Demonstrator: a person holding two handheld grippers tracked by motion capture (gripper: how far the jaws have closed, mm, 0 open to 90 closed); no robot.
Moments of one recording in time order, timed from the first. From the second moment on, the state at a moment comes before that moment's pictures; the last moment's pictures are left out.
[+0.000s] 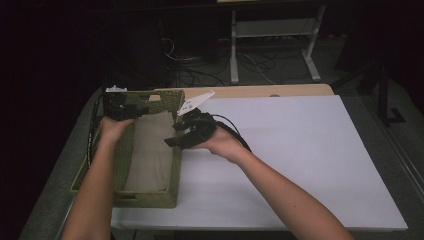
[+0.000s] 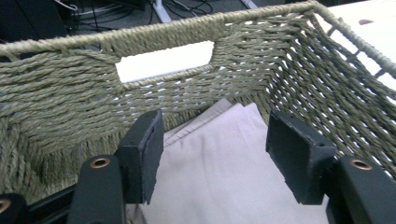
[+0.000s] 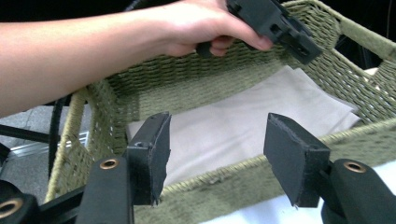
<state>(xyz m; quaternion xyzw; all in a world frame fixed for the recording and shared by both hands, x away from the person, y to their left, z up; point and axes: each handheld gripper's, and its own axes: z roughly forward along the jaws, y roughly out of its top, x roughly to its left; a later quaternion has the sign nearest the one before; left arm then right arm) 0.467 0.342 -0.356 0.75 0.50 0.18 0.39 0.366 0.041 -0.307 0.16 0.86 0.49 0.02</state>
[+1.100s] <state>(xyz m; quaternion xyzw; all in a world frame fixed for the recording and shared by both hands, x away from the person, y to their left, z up) 0.347 0.253 -0.313 0.80 0.36 0.12 0.47 0.351 -0.123 -0.338 0.23 0.82 0.51 0.10</state>
